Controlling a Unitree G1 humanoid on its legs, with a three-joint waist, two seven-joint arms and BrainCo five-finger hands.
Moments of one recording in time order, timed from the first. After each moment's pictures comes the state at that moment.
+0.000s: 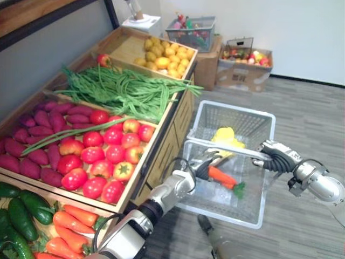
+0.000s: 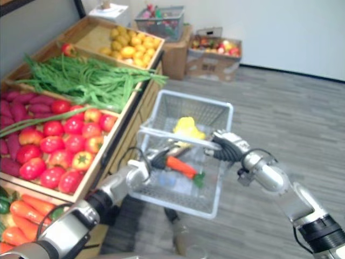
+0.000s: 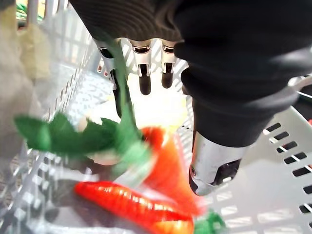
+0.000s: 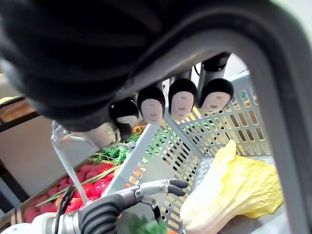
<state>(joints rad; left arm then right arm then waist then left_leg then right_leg) -0.53 0.16 -0.57 0.68 0.72 -0.24 0.13 -0.06 -0.96 0.19 -0.16 -0.15 -0.31 0.13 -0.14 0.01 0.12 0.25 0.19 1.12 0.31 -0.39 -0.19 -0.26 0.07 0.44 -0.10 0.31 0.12</state>
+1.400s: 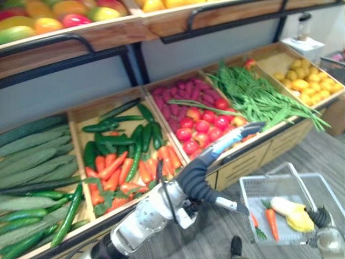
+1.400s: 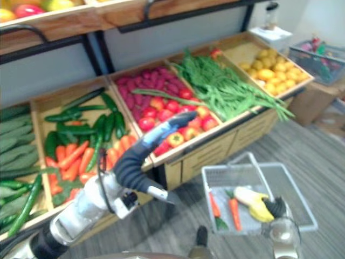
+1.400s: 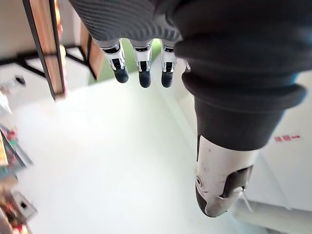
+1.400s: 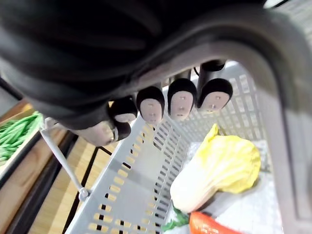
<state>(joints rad) -0.08 0.51 -0.53 -0.57 -0.12 -0.40 0.04 0.08 -0.36 -0.41 0.83 -0.29 -0.09 -0.17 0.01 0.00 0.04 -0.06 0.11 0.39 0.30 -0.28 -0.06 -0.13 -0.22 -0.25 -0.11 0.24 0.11</state>
